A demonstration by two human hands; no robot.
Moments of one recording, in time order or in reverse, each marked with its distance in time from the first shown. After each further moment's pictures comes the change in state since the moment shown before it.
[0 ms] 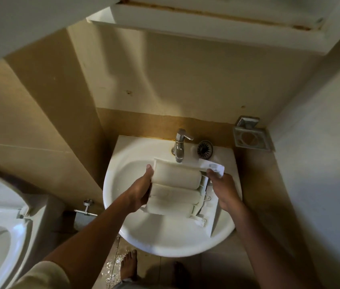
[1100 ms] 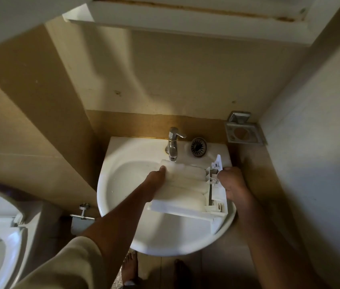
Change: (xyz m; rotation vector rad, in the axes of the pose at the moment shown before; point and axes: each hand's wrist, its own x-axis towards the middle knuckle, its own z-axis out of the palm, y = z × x) left_hand 0.069 0.001 0.037 0.172 0.158 0.037; right_hand 0.029 -0.002 -0.030 -0.001 0.075 0.136
